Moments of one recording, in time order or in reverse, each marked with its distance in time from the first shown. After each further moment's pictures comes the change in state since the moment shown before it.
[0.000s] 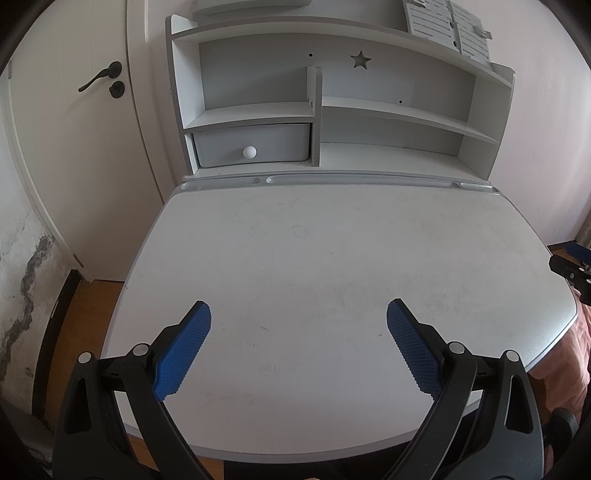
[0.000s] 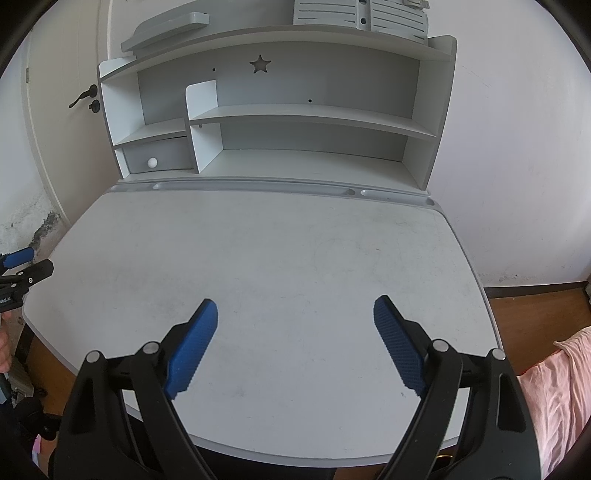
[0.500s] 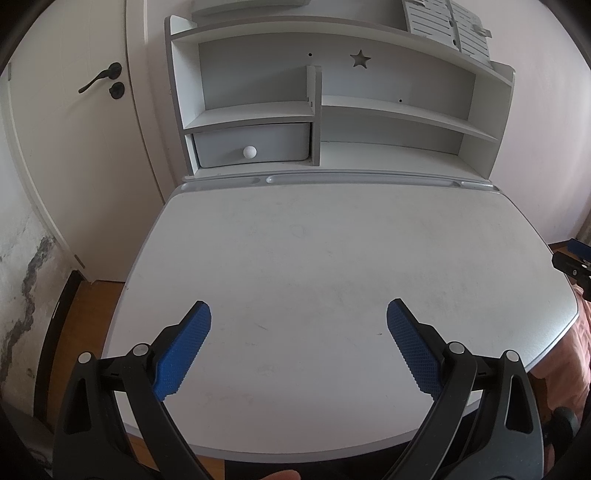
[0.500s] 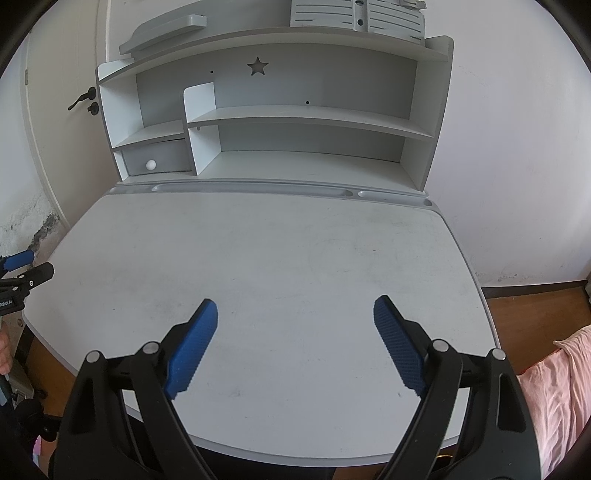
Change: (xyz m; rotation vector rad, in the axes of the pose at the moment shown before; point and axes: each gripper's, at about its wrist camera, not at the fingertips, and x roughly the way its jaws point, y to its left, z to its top) left arm 0.002 0.001 0.000 0.006 0.001 0.001; right arm -0.001 -0.001 0.000 0.006 -0.003 -0.004
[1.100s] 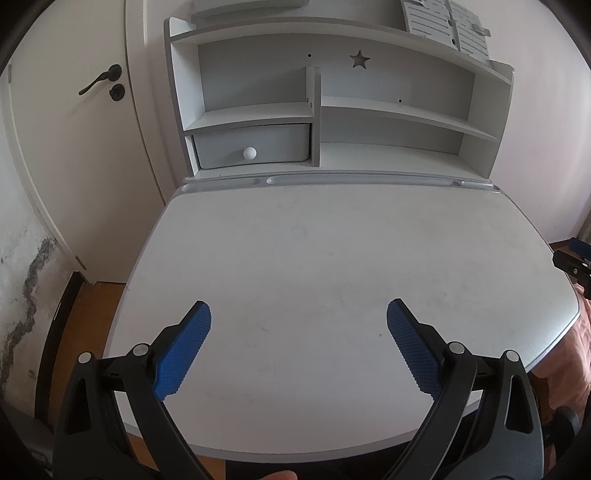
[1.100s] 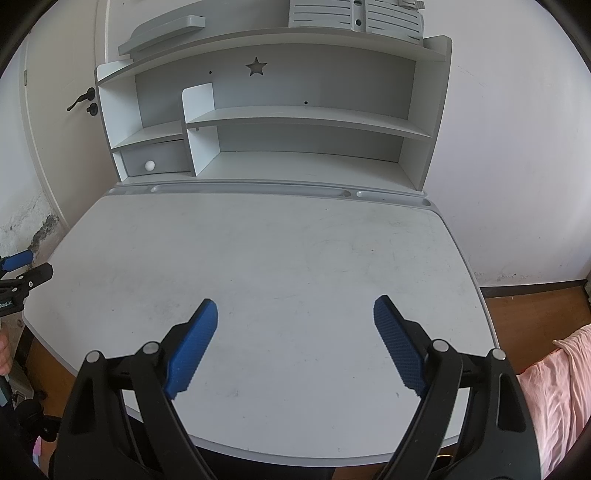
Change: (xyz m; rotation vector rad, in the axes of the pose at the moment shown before) left arm 0.000 -0.002 0.000 0.011 -0.004 0.005; right arm 0.000 -0.001 0.000 0.001 -0.001 -0.001
